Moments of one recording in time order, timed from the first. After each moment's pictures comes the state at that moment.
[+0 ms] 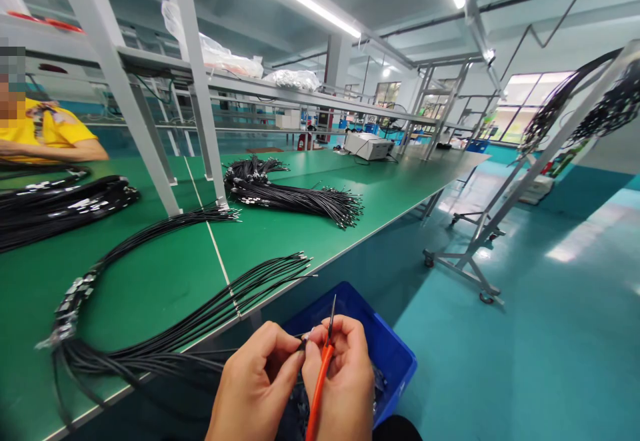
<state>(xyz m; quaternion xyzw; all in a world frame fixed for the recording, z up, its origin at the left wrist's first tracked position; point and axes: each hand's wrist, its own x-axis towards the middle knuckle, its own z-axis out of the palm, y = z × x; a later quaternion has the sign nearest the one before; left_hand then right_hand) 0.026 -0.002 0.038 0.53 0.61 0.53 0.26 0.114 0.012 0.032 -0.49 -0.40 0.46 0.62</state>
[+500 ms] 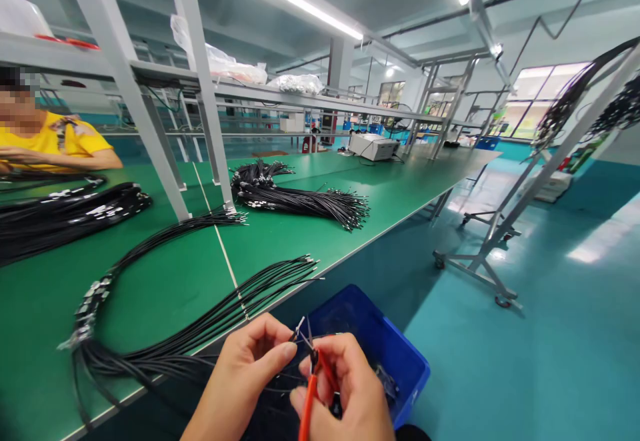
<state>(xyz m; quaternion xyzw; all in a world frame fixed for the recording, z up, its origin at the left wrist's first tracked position) -0.007 0.012 0.035 0.44 0.51 0.55 0.49 0.142 0.008 0.028 -0.45 -0.51 0.55 0.48</state>
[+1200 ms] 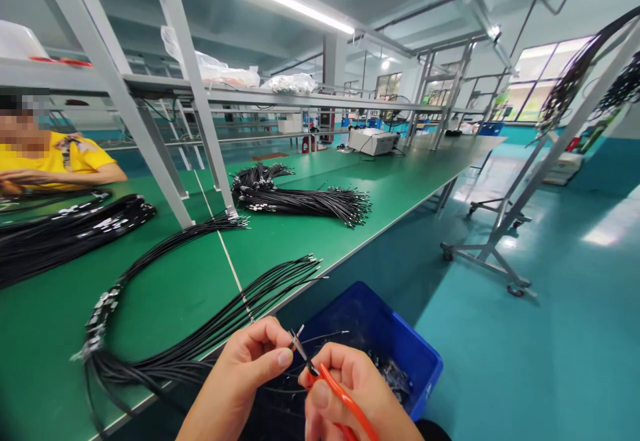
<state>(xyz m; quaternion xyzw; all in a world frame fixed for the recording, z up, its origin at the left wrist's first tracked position) -0.020 0.012 0.037 0.38 0.42 0.56 0.61 0.148 0.022 0.020 -0.32 -0.41 0.80 0.30</state>
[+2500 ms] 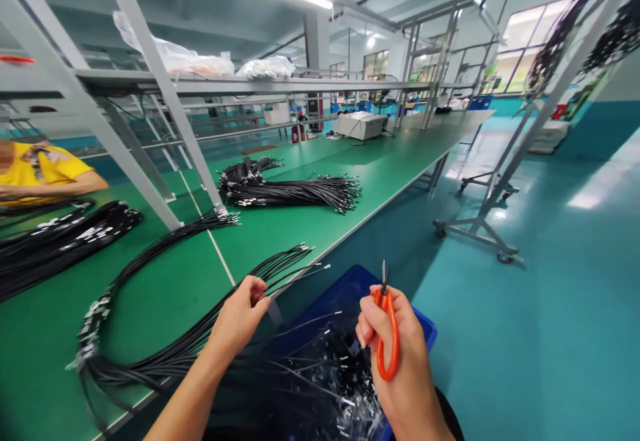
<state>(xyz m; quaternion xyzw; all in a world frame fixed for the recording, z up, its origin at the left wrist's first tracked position) -0.054 0.060 0.010 0.60 0.74 0.25 0.17 0.159 0.035 0.039 -0.41 -0.23 0.58 0.67</state>
